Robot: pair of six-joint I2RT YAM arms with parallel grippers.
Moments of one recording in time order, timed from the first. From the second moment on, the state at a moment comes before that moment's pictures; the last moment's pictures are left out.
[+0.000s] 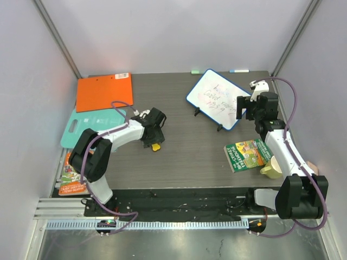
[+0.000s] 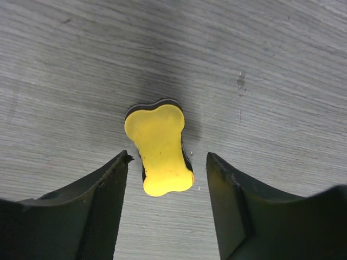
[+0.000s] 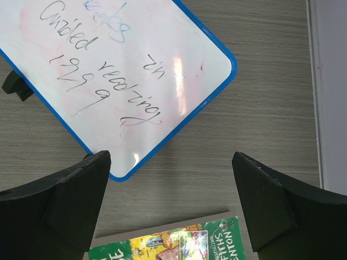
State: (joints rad) left arm -0.60 1.73 1.10 -0.58 -0.23 -0.92; right arm -0.01 1.22 0.91 -0.17 0.00 -0.11
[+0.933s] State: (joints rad) left arm -0.60 1.80 1.15 -0.55 -0.32 -0.78; right arm -0.10 1.21 0.91 -0.19 -0.07 -0.09
